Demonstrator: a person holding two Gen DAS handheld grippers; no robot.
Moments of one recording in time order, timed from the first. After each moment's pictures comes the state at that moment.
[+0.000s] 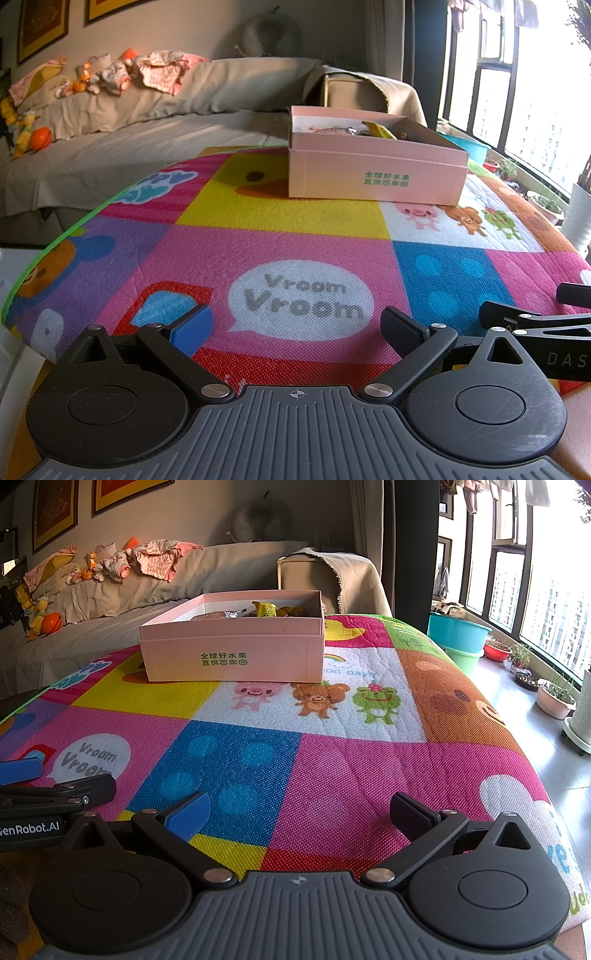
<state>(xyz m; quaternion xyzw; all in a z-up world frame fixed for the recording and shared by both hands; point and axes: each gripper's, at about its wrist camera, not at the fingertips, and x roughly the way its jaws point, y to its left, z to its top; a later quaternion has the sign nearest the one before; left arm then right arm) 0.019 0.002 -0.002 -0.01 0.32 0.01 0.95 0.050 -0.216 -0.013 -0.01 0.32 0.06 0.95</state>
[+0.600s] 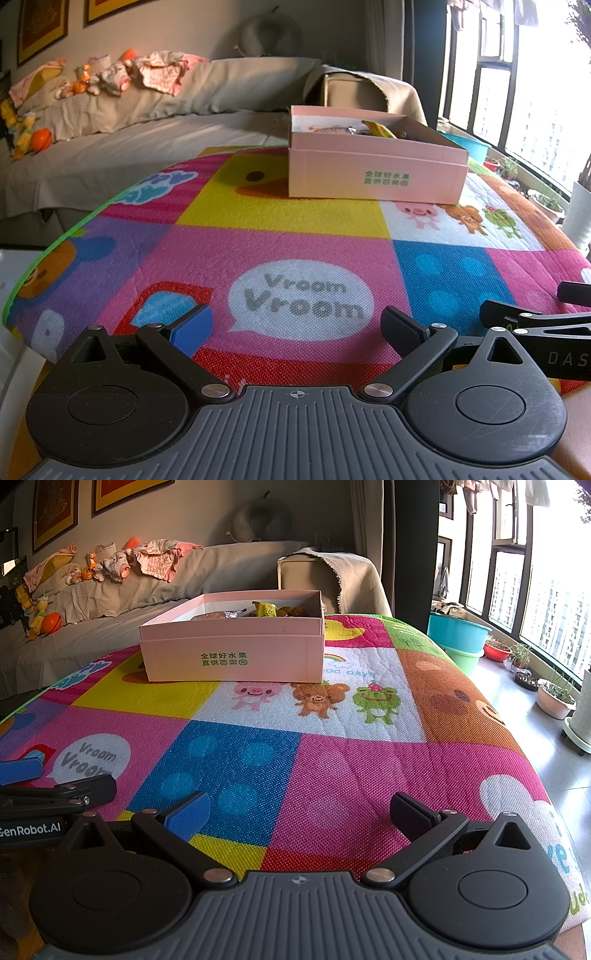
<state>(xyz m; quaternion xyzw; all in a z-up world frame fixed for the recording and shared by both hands) 0.019 0.002 -0.002 -0.01 0.32 0.01 0.95 0.050 -0.216 -0.012 -0.01 0.32 0.06 0.95</state>
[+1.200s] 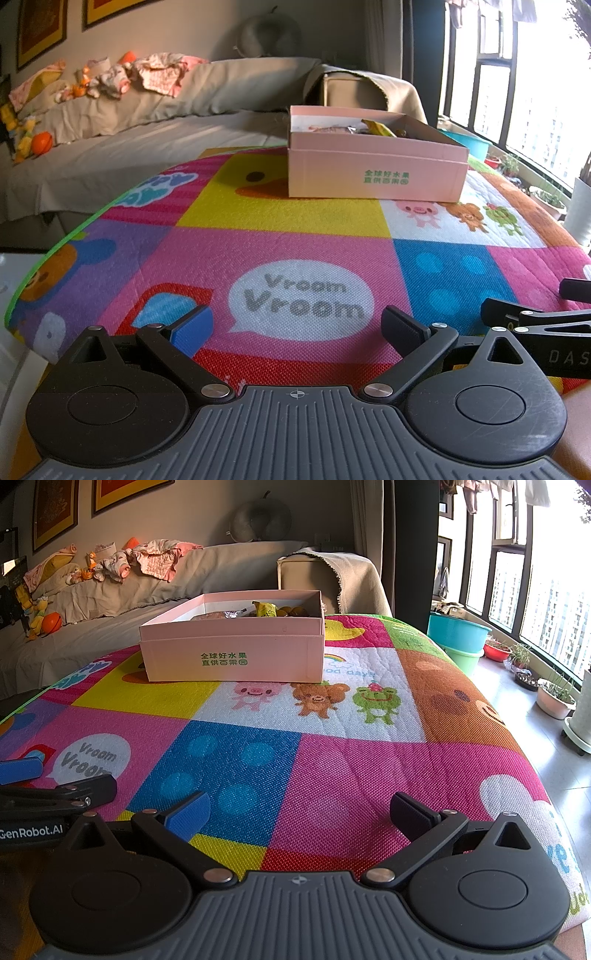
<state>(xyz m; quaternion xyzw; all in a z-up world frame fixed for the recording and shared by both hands) 0.019 0.000 -0.003 0.00 0.32 0.01 0.95 0.050 -0.216 -0.013 -0.01 0.32 0.06 0.95</state>
